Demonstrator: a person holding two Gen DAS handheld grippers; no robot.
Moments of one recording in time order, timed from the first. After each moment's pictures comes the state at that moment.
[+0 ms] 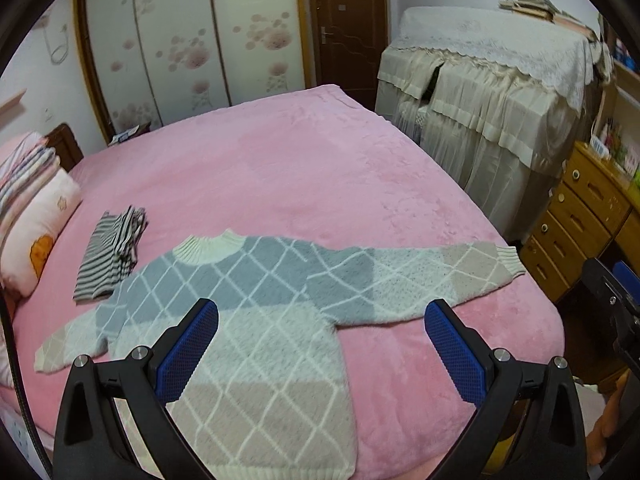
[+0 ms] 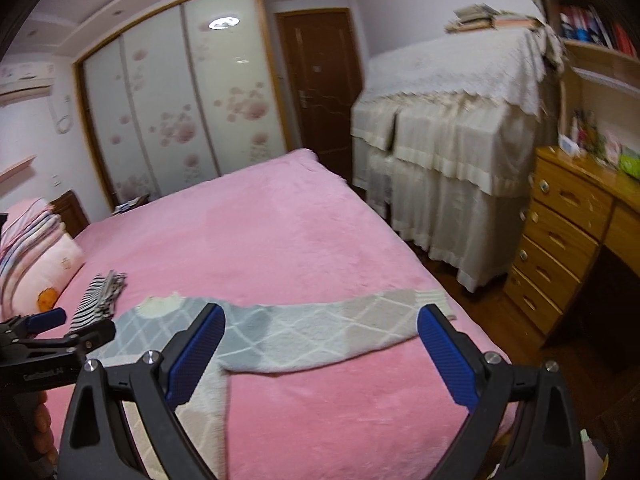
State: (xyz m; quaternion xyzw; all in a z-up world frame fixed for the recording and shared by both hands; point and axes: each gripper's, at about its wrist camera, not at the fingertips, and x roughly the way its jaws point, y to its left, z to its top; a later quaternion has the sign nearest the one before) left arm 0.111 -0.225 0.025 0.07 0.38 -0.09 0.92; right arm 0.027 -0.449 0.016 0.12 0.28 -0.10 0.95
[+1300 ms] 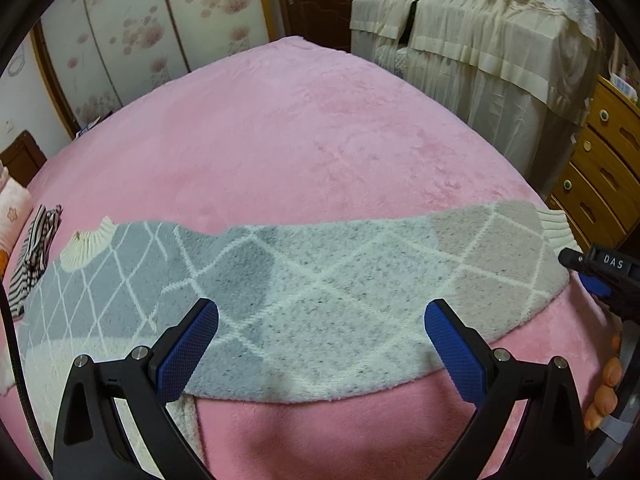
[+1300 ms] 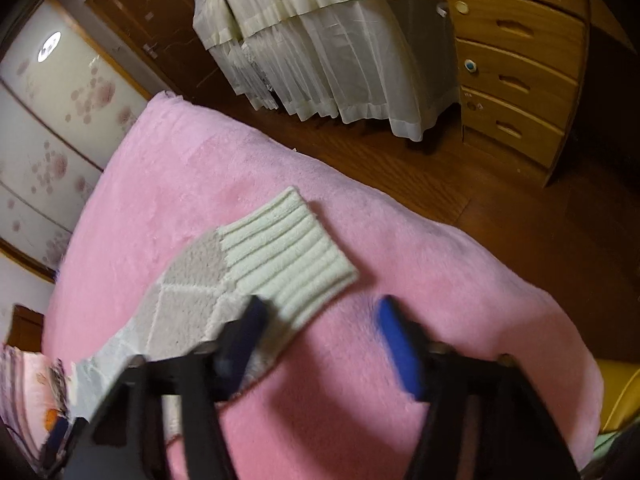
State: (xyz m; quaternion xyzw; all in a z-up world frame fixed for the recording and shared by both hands) left arm 0.238 -0.382 -0.176 0.10 0.44 -0.10 0.89; right arm 0.162 -0.664 -0.226 0.34 0.42 -0.20 0.82
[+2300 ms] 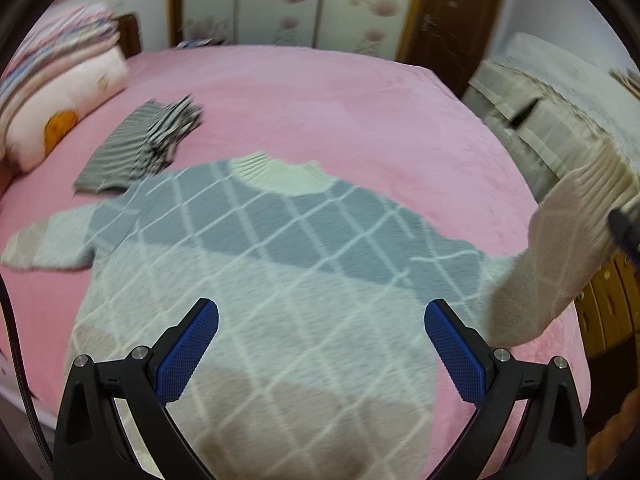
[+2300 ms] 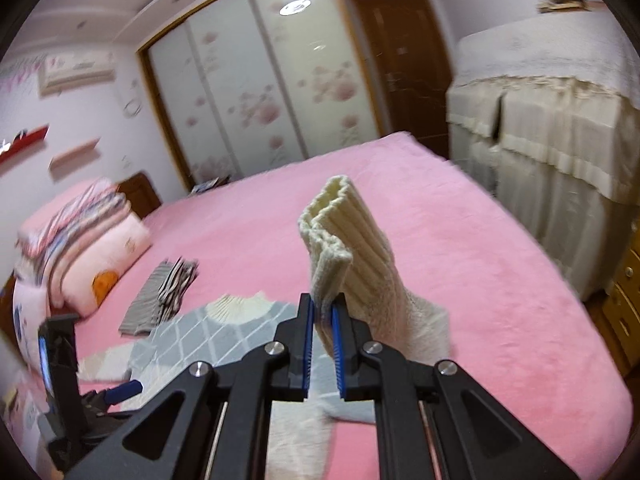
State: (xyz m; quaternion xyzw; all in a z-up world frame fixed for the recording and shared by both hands) left arm 0.175 -0.064 -0.099 -0.10 0.44 0.03 0.89; right arm 0.160 -0.332 -0.026 0.12 0.29 0.08 0.95
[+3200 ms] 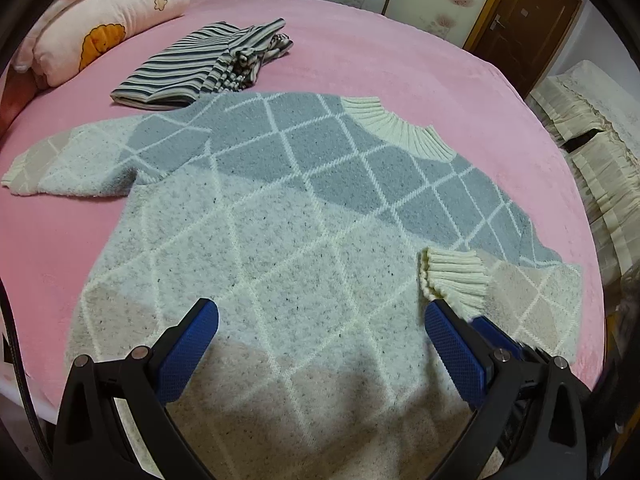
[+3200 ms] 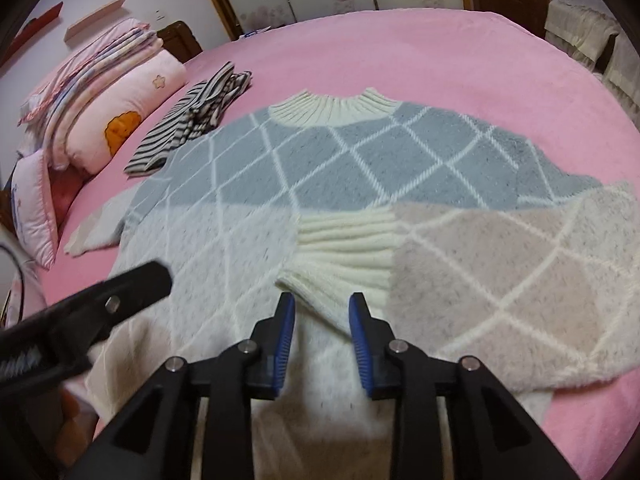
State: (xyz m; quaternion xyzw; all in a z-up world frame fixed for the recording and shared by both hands) left arm 0.184 0.042 -0.185 -0.16 0.49 0.08 0.85; right arm 0.209 -0.149 -0.198 0.04 0.50 0.19 0.84
